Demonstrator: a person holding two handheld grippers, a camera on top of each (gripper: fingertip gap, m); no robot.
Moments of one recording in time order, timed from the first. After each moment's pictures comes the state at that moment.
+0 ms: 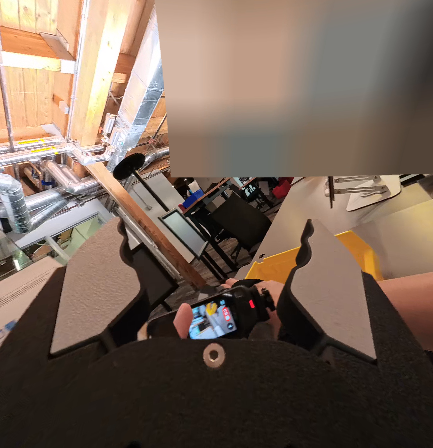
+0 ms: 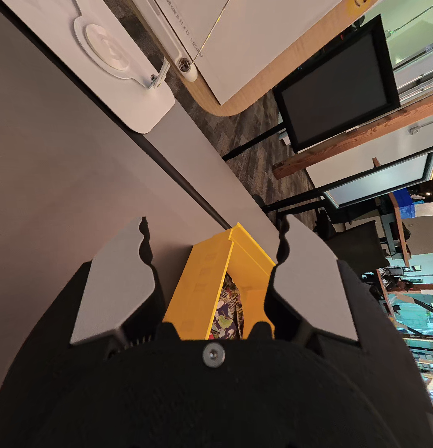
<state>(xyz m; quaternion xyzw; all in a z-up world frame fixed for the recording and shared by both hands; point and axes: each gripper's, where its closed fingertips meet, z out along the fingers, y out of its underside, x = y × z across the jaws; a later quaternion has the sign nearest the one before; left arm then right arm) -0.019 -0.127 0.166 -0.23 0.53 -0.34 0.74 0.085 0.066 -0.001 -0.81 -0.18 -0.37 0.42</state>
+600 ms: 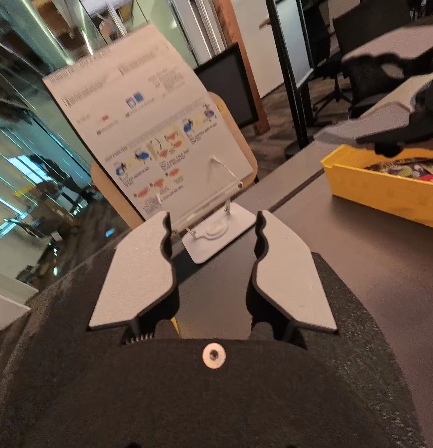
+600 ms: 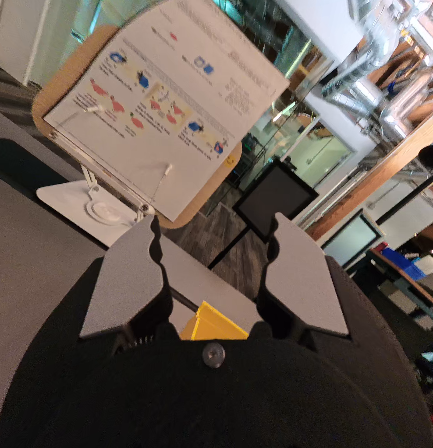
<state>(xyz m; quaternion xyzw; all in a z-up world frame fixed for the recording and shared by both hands) -0.152 0.038 0.119 -0.59 0.45 -0.12 0.66 0.071 0.040 0.115 -0.65 -0.16 -0.30 0.68</state>
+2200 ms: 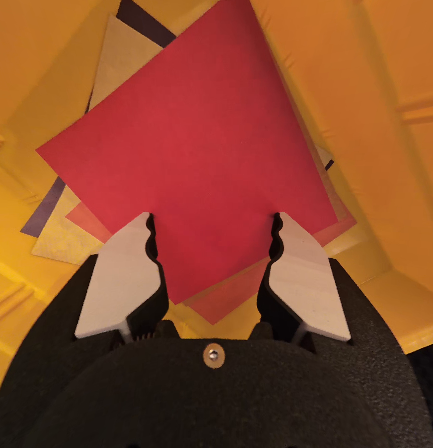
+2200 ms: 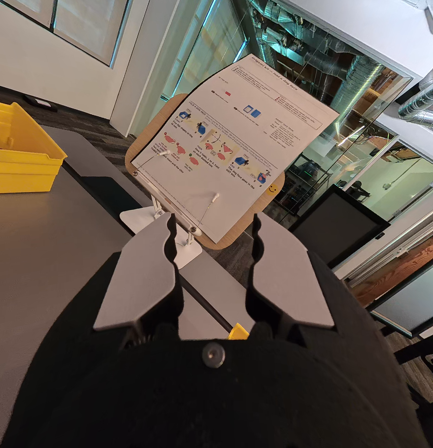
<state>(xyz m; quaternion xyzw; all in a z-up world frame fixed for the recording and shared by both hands) -0.381 0.191 -0.155 -0.85 0.52 -0.04 0.09 0.040 0.026 0.126 -0.64 -0.24 -0.16 0.71</state>
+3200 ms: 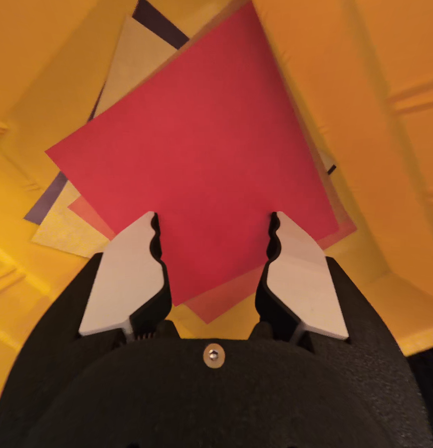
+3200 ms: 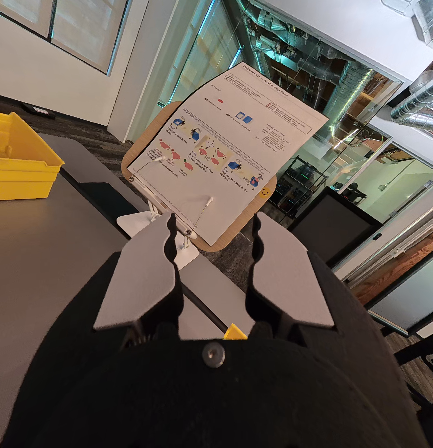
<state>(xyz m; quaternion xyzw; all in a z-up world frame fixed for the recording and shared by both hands) -0.382 0.187 -0.154 -0.85 0.51 -0.04 0.11 0.045 0.019 0.135 -0.63 -0.23 -0.16 0.72</state>
